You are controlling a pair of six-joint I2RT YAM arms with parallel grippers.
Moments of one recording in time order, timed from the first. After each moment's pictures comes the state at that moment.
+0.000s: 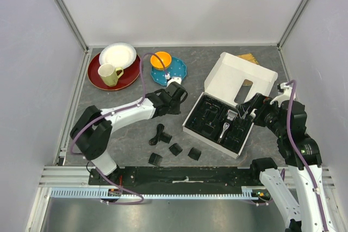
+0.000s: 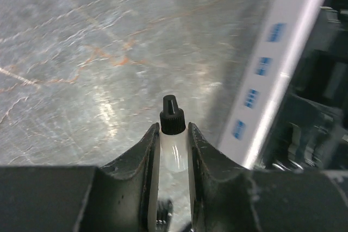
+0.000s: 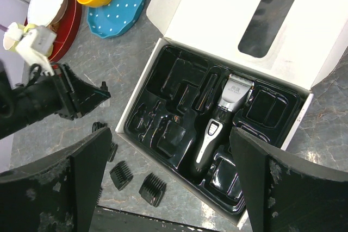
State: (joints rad) left arm -0.79 1.69 1.10 -0.39 -0.28 -0.58; right arm 0.13 0.54 0.91 -0.80 -0.14 0.52
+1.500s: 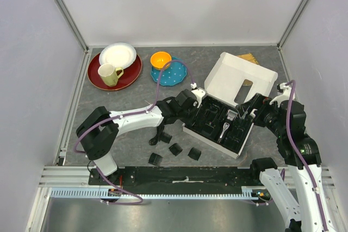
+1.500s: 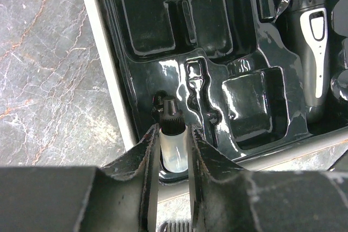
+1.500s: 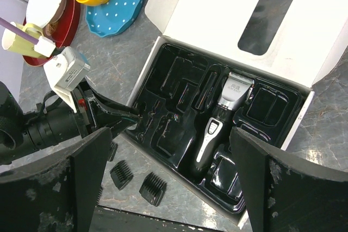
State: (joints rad) left arm -0.96 1.69 1.09 -0.19 -0.02 -0.26; right arm 0.13 0.54 0.90 -0.80 -0.14 0.53
